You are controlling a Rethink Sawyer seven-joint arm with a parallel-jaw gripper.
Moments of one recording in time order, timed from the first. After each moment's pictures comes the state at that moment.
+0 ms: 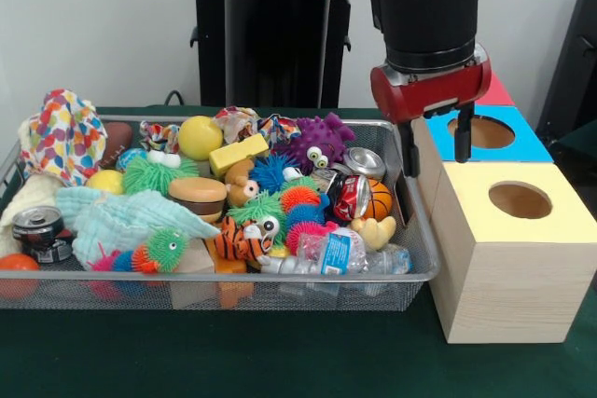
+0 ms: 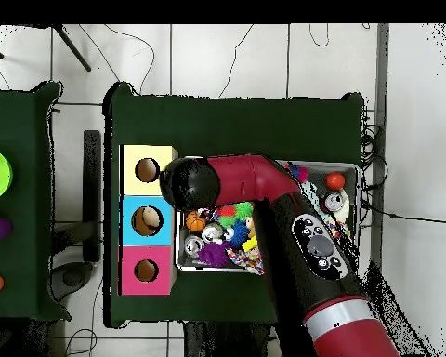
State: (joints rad) arm -0.43 -0.67 0.48 1.61 -0.28 0.66 1.57
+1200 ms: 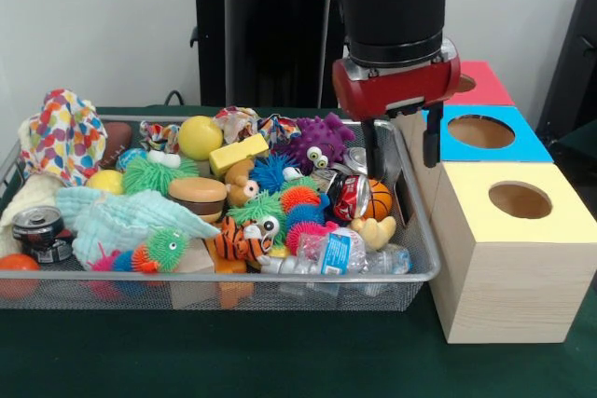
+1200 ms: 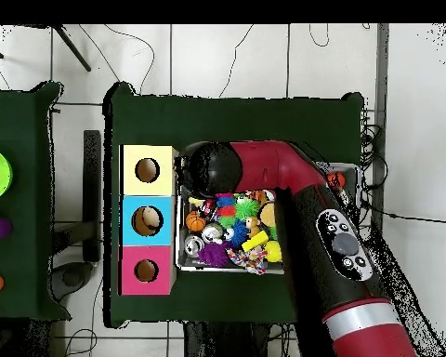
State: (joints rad) arm -0.47 -0.67 0.48 1.53 -0.30 0.73 1.57
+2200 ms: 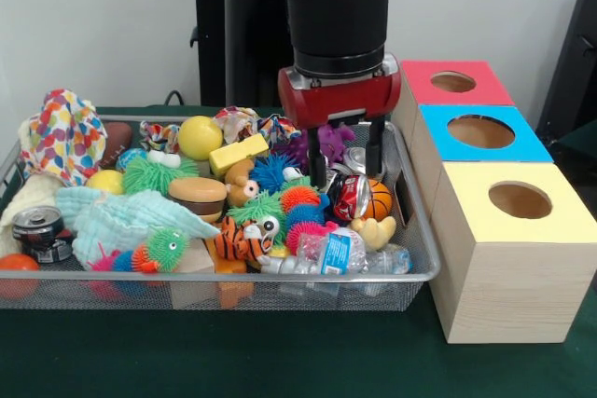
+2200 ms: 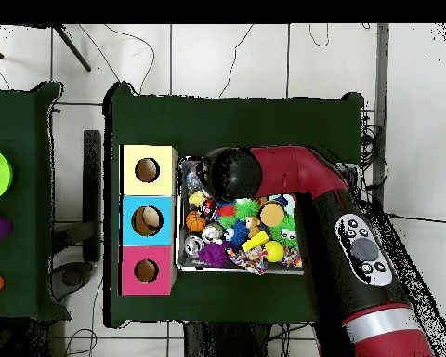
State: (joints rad) arm -0.52 -0.67 0.48 1.53 -0.39 0.73 1.57
